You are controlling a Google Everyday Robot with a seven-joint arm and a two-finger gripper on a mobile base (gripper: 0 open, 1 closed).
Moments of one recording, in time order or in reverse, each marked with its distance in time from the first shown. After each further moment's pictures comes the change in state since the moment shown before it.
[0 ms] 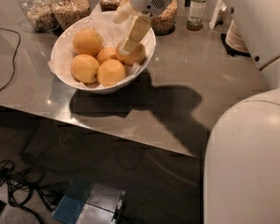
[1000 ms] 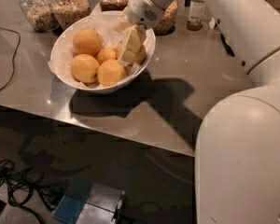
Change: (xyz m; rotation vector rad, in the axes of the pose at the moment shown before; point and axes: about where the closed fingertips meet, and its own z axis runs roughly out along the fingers) arm 0.021 -0.006 0.037 -0.043 -0.007 0.115
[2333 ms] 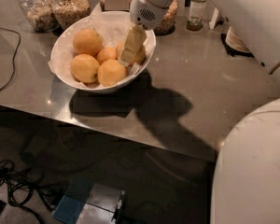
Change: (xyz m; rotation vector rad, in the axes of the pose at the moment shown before) arm 0.020 0.004 -0.016 0.160 0.201 0.263
